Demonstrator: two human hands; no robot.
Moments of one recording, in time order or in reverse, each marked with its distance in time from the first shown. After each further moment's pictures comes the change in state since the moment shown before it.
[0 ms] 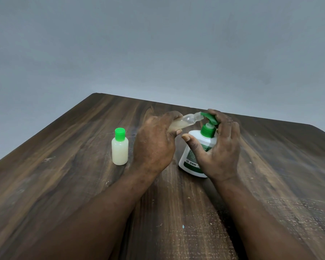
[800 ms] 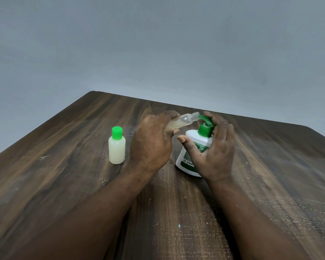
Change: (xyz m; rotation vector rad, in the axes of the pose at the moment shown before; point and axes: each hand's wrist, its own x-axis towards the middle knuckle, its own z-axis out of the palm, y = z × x) left_hand -0.001 0.002 -0.002 -0.010 0.017 0.014; right_hand -0.004 0.002 0.005 0.006 0.025 -0.031
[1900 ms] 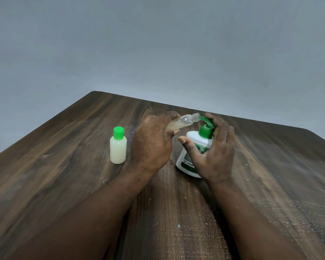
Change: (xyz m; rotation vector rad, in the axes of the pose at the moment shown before) left_hand 0.000 0.001 -0.003 -0.009 0.006 -0.014; right_hand -0.001 0.001 0.000 0.014 -0.005 0.001
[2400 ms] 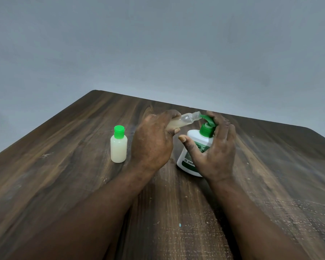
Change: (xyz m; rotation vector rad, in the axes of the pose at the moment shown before) left_hand -0.001 0.002 -0.001 0.011 0.013 -0.004; right_hand 0.001 -0.003 -0.001 -0.038 -0.023 0.031
